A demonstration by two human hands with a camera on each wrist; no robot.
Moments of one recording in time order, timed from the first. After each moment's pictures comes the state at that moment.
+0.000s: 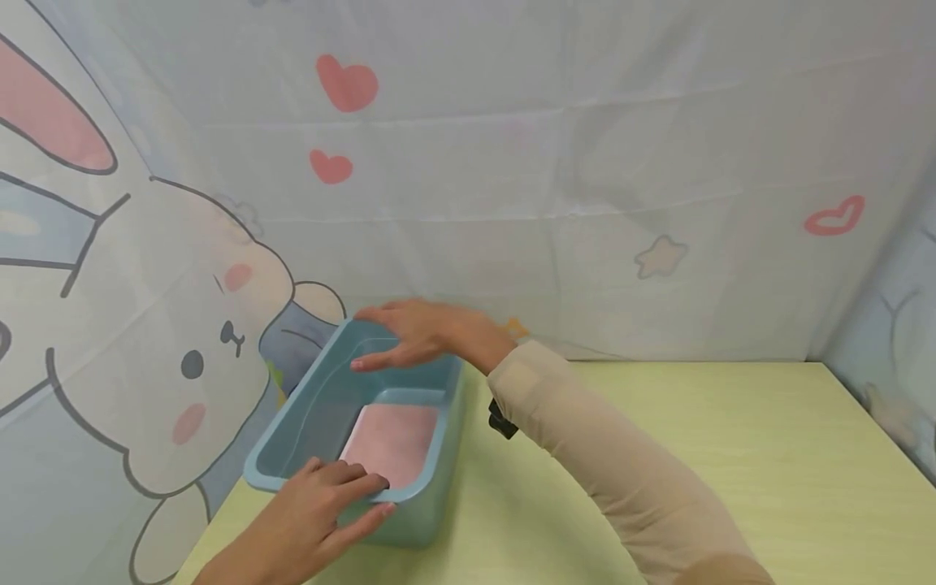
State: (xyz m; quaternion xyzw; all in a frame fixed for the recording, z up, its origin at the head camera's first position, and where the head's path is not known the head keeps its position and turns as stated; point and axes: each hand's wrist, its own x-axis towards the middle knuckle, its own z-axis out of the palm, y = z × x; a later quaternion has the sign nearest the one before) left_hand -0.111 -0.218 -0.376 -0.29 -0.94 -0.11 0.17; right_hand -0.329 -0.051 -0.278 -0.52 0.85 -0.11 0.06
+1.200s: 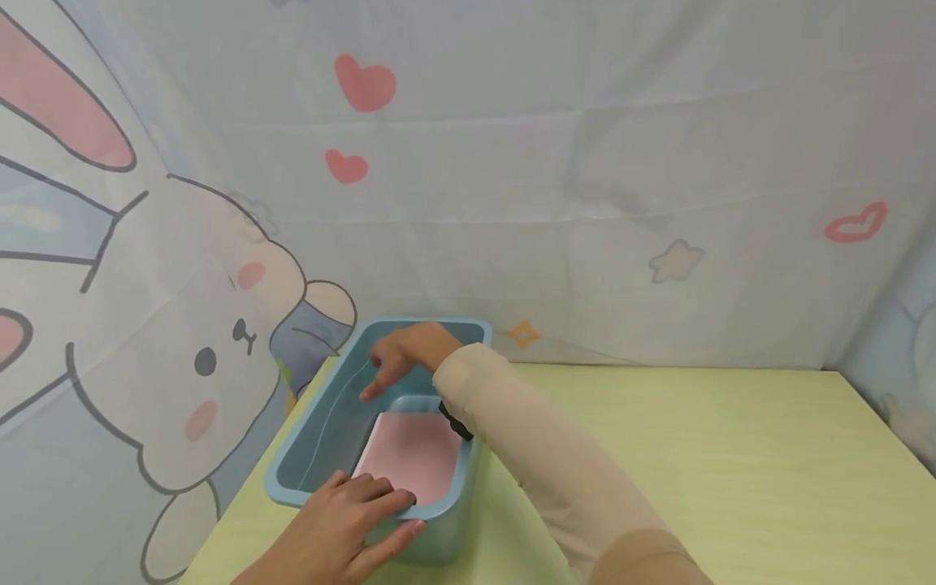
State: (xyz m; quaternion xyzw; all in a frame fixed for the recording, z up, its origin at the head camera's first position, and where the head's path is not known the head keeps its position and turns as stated) left_hand -0.106 -0.200 -0.385 -0.33 -0.91 -0.10 0.24; right_hand -0.335 -0.115 -0.300 -0.44 0.88 0.03 0.19
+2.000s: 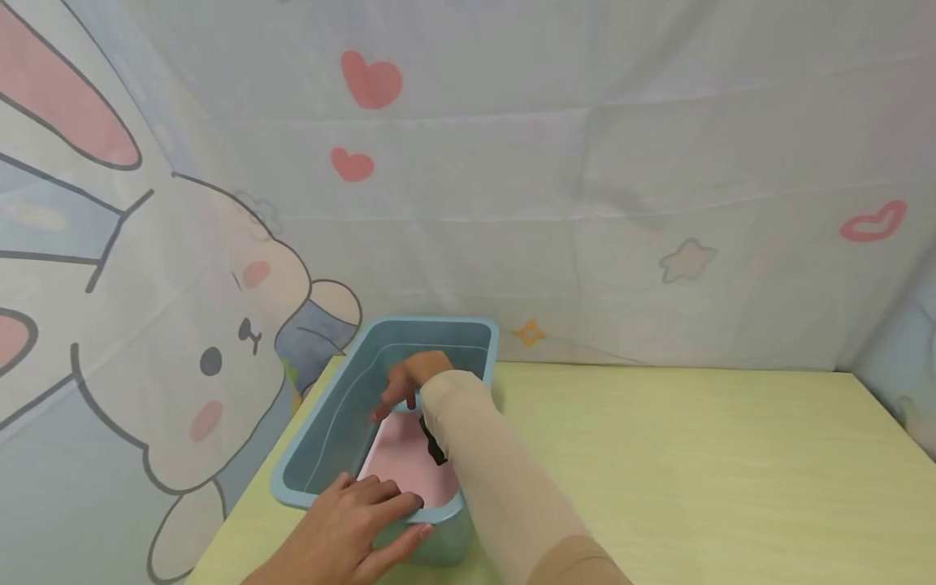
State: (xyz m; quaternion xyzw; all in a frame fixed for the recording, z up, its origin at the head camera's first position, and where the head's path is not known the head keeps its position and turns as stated) left_hand -0.109 -0.202 -0.387 -0.34 -0.90 -0.08 0.28; right_hand -0.352 -0.134 -0.366 -0.33 0.89 -0.08 0.30
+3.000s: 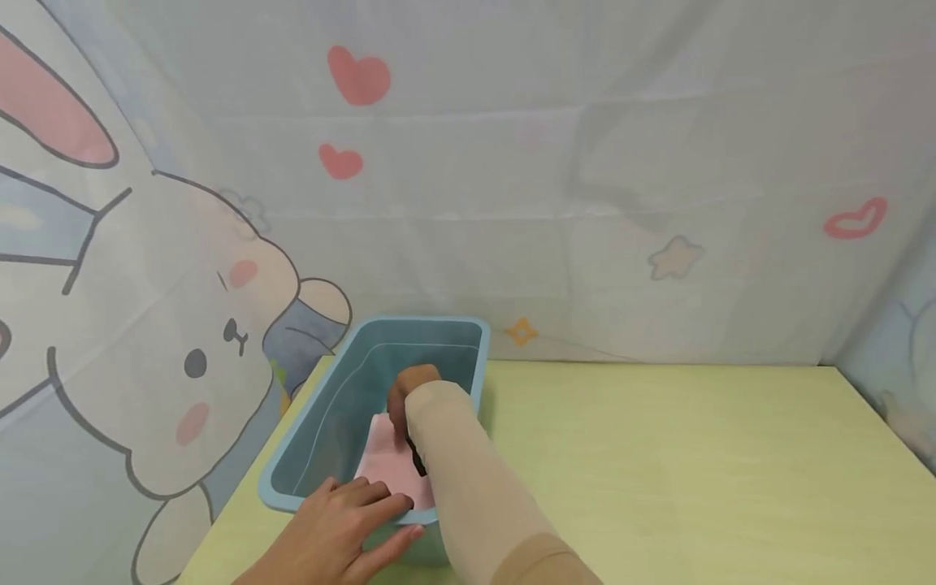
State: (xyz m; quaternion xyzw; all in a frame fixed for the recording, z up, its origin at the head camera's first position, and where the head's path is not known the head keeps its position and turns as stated) left_hand -0.108 -0.200 -0.384 -0.32 -0.91 -0.08 0.25; right_hand -0.354 -0.136 -0.399 -0.29 0.91 0.00 0.29
